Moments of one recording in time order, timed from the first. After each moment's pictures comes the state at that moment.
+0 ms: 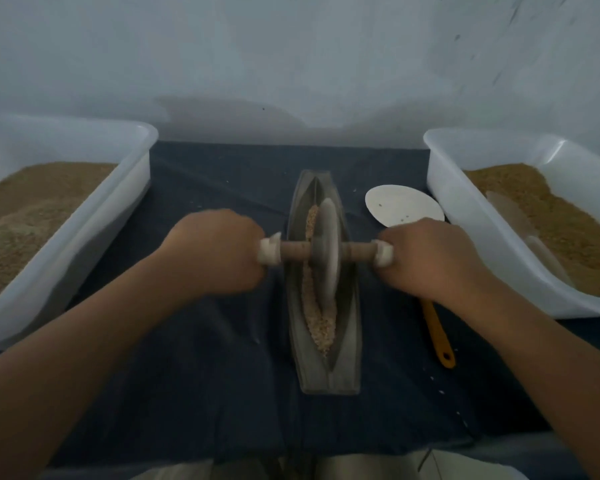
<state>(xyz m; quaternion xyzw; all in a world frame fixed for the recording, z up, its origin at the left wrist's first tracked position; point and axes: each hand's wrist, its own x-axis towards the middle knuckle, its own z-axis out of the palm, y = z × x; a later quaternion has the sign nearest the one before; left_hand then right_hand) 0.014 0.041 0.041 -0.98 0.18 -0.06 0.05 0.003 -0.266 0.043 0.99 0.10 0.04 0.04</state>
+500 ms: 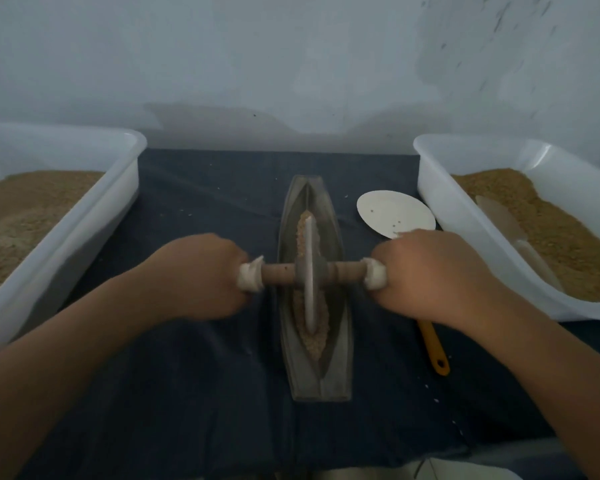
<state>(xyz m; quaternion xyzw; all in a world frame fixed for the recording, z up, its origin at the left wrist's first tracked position) 0.012 0.059 0.028 -0.98 0.22 0.01 -0.03 -0.015 -0.272 0.047 0.98 0.17 0.09 0.03</state>
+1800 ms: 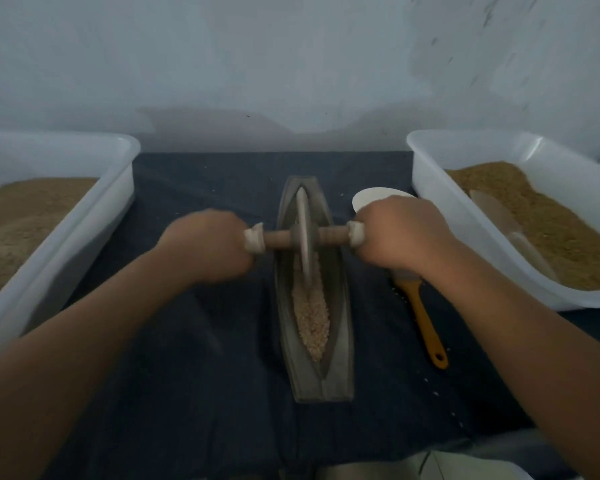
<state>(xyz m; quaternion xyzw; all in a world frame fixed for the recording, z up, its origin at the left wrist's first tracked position) 0.053 0.040 0.036 -0.99 0.13 0.01 -0.01 0.041 -0.255 0.055 0.99 0.12 0.07 0.06</state>
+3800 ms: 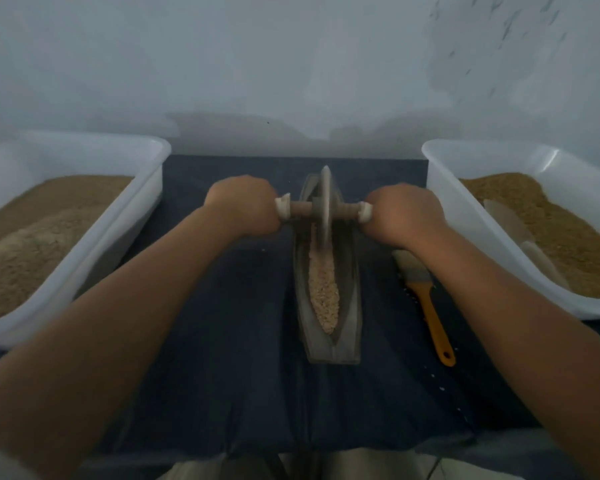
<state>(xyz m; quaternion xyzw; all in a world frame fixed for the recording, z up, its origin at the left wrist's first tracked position) 0.089 0.018 0.067 -0.99 0.13 -0.03 0.02 0.075 -0.243 0.059 0.99 0.06 0.09 0.04</state>
